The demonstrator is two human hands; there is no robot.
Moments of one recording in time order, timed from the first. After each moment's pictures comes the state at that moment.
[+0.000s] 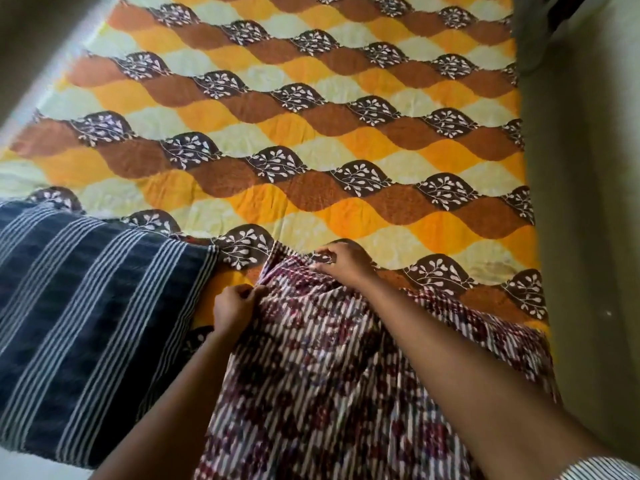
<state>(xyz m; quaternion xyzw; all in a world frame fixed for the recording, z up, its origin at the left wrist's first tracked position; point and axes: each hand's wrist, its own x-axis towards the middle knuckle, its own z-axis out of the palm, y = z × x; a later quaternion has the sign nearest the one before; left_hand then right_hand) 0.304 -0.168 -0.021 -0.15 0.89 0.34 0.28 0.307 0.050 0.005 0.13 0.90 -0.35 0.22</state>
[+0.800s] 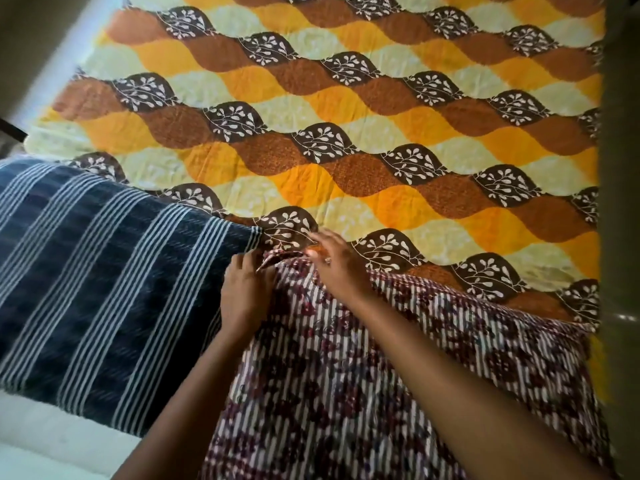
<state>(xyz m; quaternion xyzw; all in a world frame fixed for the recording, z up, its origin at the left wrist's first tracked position) 0.293 -0.225 -0.011 -0.05 0.96 0.24 0.14 0.293 -0.058 -0.010 0.09 0.91 -0.39 0.12</state>
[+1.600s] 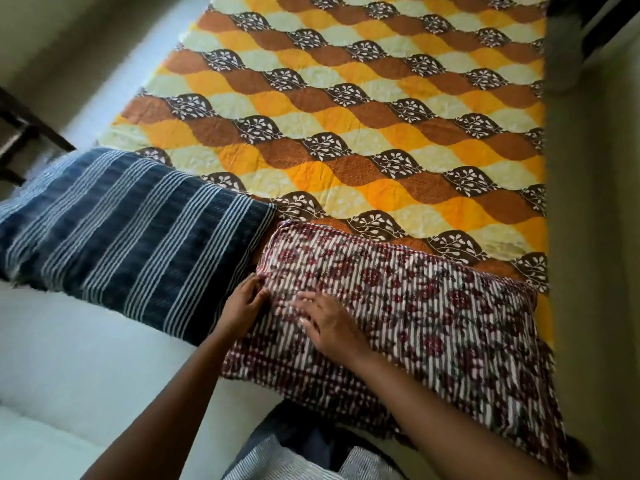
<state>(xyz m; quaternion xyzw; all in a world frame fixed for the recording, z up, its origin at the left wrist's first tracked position) 0.409 -0.286 0.015 -0.01 0.89 0.39 0.26 0.482 -0.102 0.051 -0.08 0.92 -0.35 0.14</state>
